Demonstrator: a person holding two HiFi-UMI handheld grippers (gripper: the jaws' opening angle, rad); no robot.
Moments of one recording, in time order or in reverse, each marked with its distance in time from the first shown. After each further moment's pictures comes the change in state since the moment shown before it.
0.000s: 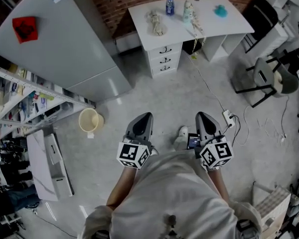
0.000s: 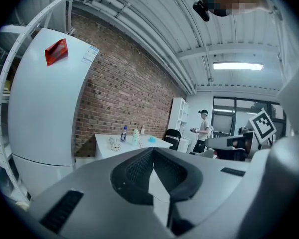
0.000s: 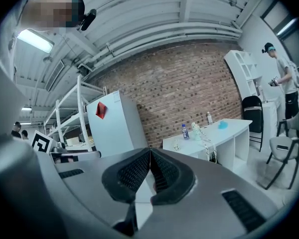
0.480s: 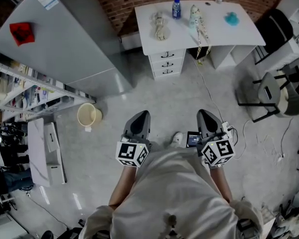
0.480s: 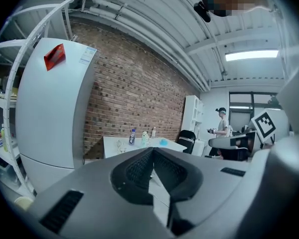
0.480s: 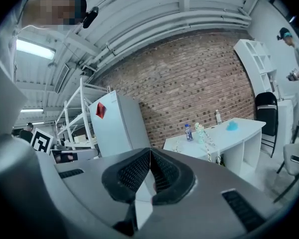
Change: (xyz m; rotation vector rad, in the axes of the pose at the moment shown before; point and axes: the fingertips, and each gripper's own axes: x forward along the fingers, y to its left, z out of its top) left arm 0.091 -0.017 0.013 -0.003 -0.019 0.179; right arm 0.050 -0.107 0.037 -0.035 0.052 0.137
